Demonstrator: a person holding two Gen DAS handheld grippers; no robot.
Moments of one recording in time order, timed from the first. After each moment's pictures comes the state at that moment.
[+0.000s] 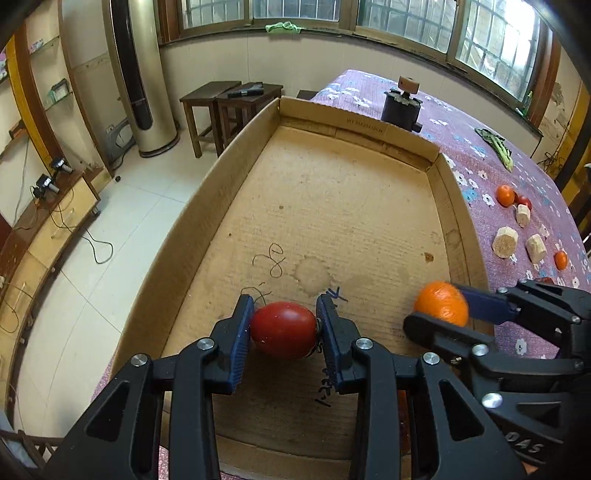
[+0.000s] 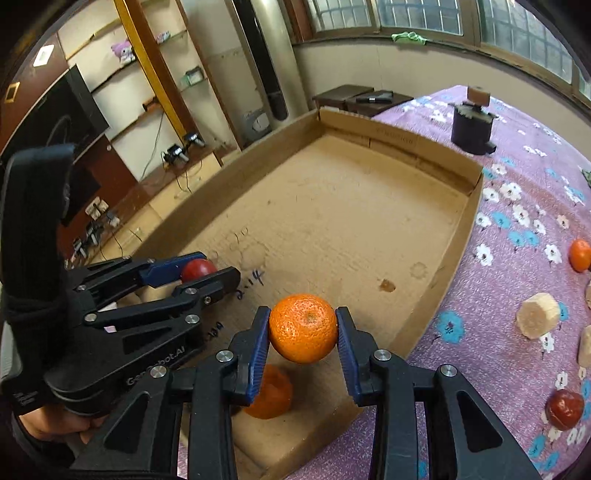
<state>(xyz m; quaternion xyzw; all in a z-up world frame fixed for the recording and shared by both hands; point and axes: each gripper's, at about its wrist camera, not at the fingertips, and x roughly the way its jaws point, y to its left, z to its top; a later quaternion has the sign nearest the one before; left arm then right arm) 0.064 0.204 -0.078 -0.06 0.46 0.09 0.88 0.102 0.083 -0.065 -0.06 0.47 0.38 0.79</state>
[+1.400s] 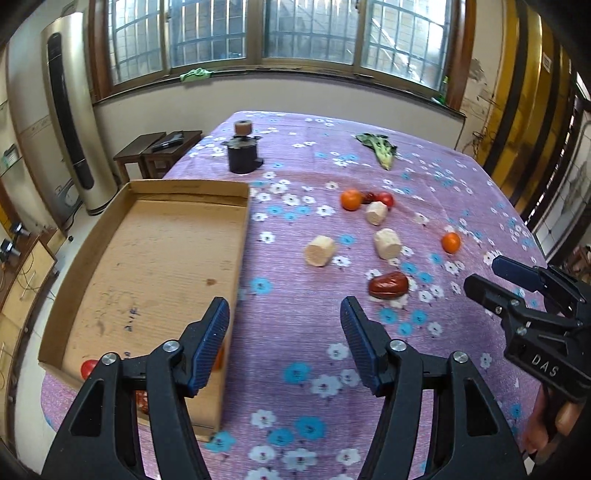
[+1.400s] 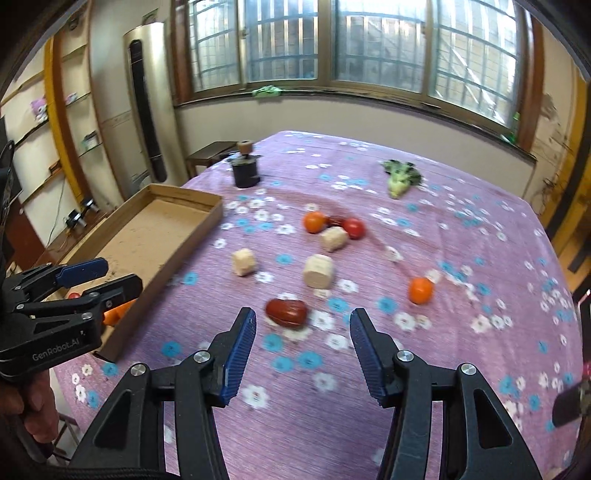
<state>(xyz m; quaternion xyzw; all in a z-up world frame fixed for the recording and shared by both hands) 0.038 0.035 -0.001 -0.01 0.41 -0.03 0.91 0.049 -0.162 0.010 -0.04 0.39 0.15 0.91</state>
